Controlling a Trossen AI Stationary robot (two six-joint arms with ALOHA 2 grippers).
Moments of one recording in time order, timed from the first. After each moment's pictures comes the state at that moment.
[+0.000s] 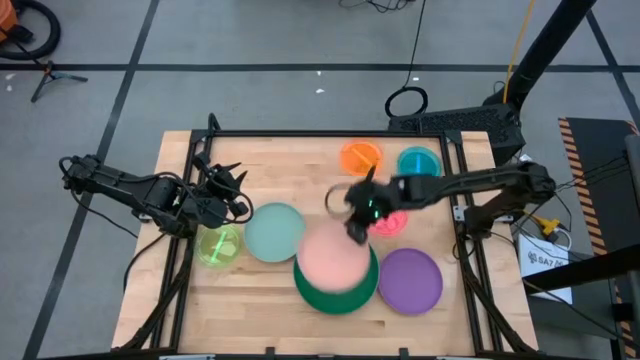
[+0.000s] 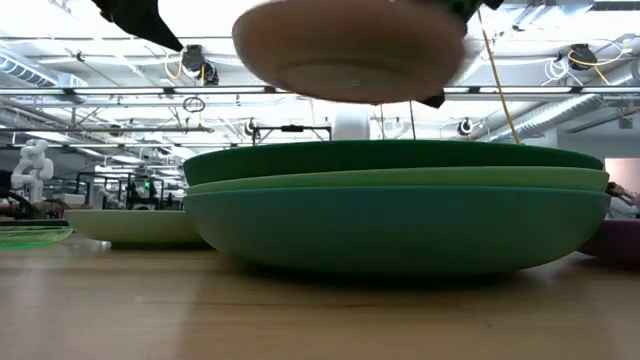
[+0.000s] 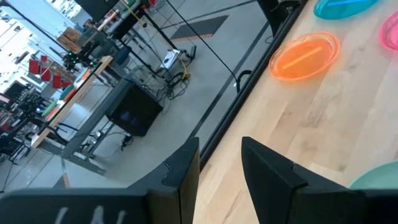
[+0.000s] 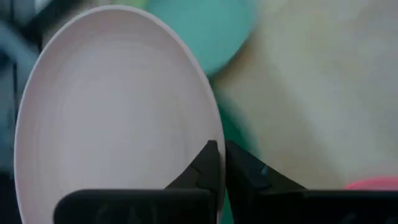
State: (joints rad) left arm -0.30 0.95 0.94 -0.88 -1.09 -0.21; right arm 0.02 1.48 1.11 -0.52 -0.11 0.57
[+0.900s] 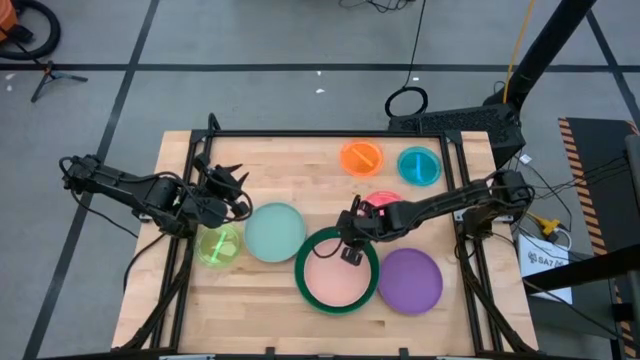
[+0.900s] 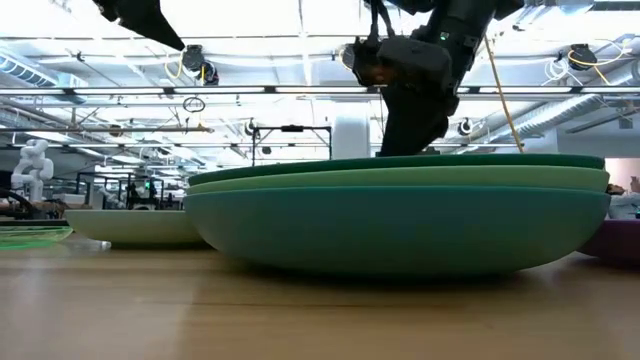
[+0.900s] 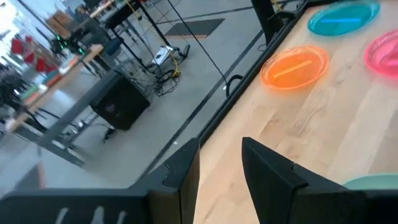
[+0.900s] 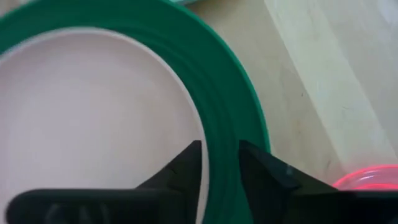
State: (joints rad) left arm -0.30 0.95 0.94 -0.86 -1.06 -0.33; right arm 0.16 1.68 1.11 -0.53 0.16 0.51
